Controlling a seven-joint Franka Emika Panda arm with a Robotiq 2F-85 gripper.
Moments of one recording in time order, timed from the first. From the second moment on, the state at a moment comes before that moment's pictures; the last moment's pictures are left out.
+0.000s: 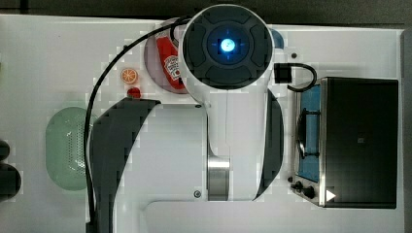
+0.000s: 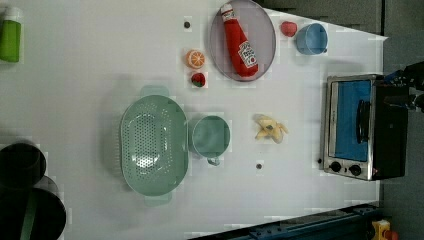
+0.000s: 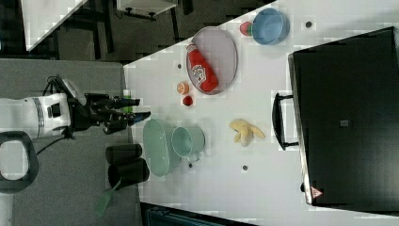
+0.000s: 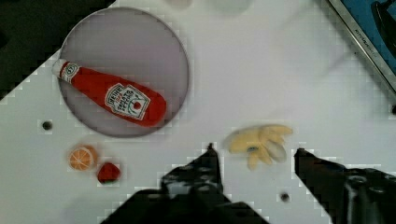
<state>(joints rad) 0.02 -0.02 -0.01 -1.78 -0.02 0.19 -0.06</state>
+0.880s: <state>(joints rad) 0.00 -0.20 -0.05 -2.00 -0.01 0.25 -0.10</state>
